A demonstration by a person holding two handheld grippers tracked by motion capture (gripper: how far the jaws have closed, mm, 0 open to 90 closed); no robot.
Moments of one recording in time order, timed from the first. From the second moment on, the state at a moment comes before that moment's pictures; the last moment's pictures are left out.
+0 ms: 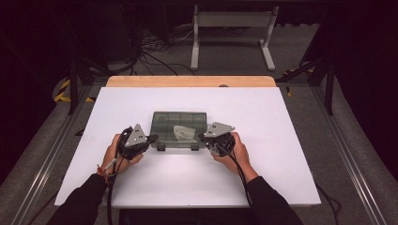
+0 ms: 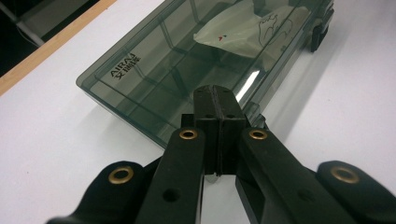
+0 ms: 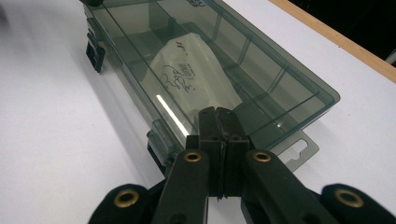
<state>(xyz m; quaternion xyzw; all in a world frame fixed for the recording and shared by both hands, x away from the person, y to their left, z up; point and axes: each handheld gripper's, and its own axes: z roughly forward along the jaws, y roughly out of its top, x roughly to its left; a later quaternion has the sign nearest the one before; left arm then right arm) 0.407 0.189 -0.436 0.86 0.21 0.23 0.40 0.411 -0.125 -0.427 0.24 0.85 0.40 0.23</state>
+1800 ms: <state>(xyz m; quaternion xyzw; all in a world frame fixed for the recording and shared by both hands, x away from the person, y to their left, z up) 0.400 0.193 -0.434 0.84 0.20 0.24 0.45 0.399 -0.133 -0.421 0.24 0.83 0.45 0.24</state>
